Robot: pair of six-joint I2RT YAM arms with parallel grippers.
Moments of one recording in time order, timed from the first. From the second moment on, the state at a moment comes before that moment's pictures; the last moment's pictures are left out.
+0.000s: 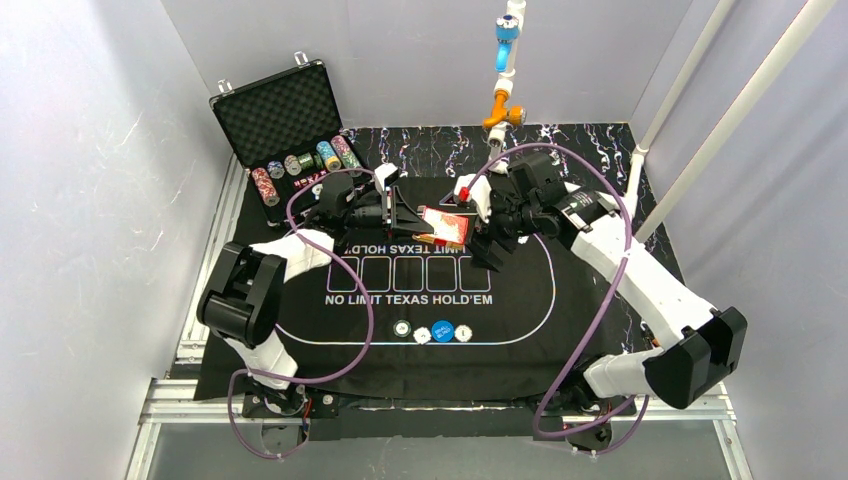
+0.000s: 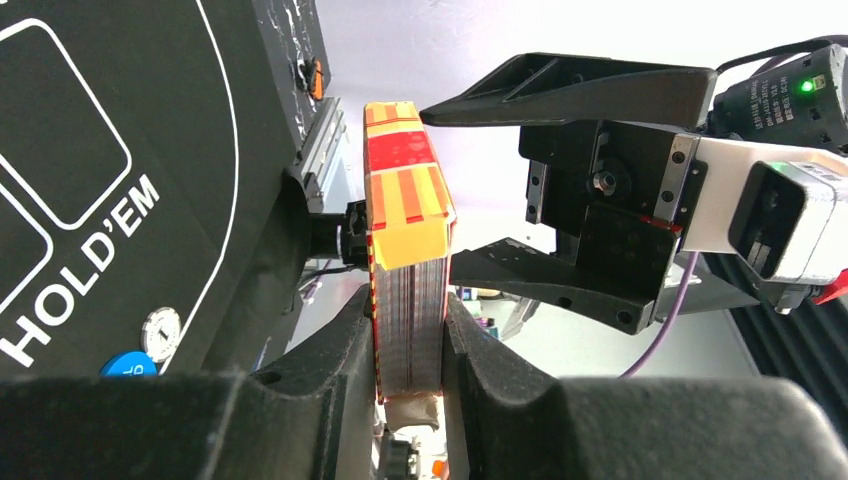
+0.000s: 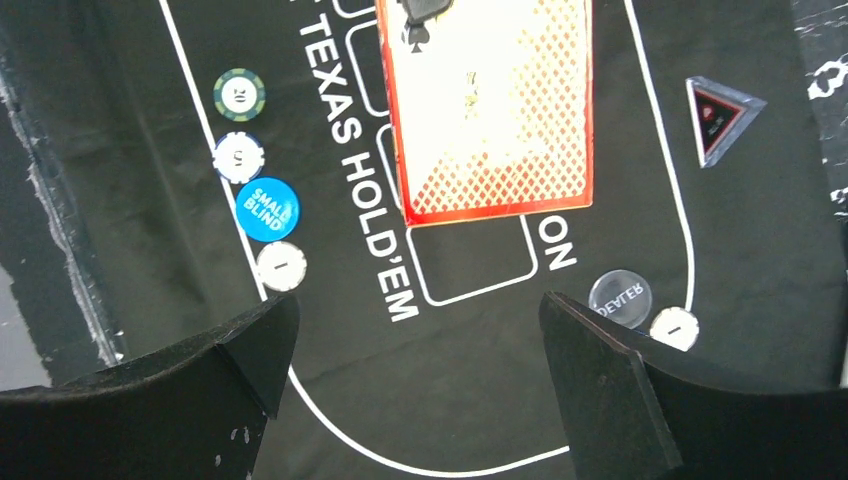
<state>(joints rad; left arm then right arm) -0.37 1.65 0.89 0.57 1.15 -1.29 0.60 1.32 1.33 -0.89 -0.48 -0.55</state>
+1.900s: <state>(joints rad) -0.46 1.59 0.68 0.77 1.08 -1.37 0.69 1.48 1.29 -0.89 -0.46 -0.65</state>
